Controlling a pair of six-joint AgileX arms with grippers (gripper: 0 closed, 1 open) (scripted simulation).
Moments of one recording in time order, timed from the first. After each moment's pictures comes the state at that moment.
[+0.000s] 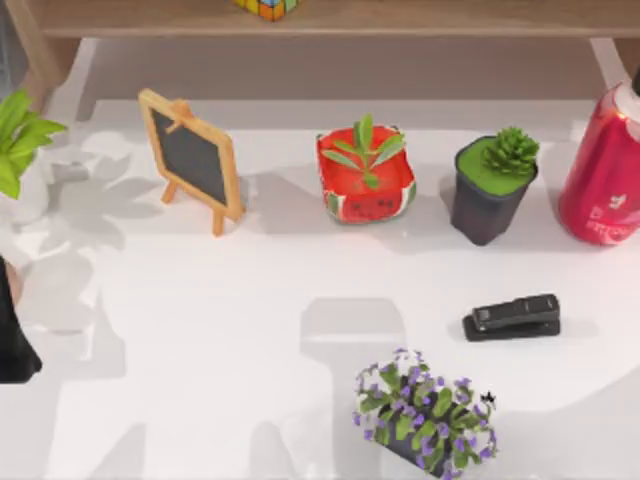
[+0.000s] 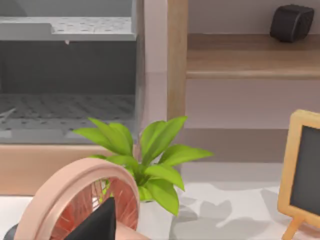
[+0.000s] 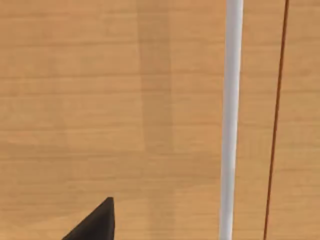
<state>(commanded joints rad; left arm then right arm) 0.00 0.00 0.00 0.00 0.00 0.00 -0.46 2.27 1.09 1.19 -0.42 -1.52</state>
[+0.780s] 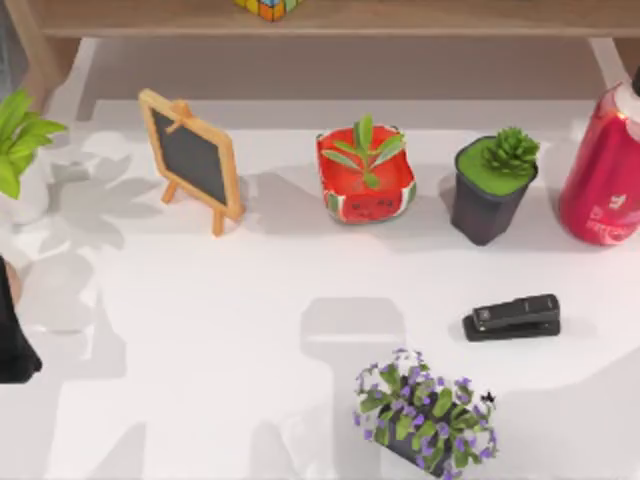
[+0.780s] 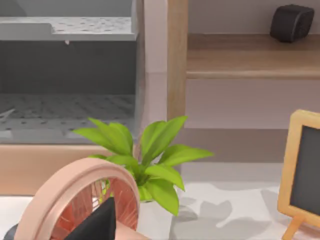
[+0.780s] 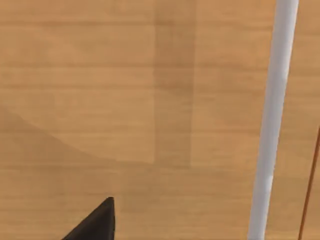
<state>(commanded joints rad) 0.00 0.00 0.00 0.00 0.00 0.00 -0.44 2.35 1.21 1.15 -0.40 -1.56</state>
